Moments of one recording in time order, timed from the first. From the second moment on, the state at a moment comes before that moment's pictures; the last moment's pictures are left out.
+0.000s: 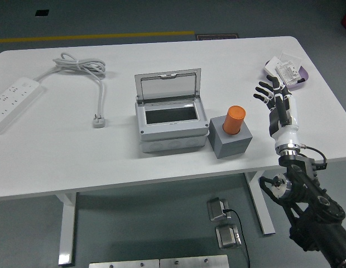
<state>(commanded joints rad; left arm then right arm) 0.04 0.13 -1.92 -0.18 1.84 -0.11 0.27 0.30 -0.07 1.28 0.95 -0.87 -0.13 0.53</state>
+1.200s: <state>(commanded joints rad) 0.04 0.12 -1.91 -0.18 1.84 -0.12 0.26 0.32 -0.09 1.16 0.94 -1.10 -0.14 0.45</state>
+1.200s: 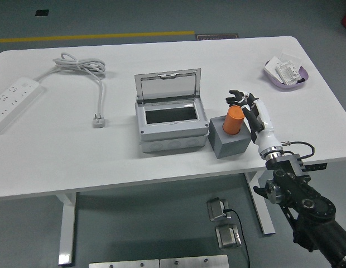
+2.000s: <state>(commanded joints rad) 0.04 0.12 -1.90 -0.18 1.84 -0.12 0.26 0.31 -0.09 1.14 0.93 -1.19 -0.15 0.42</state>
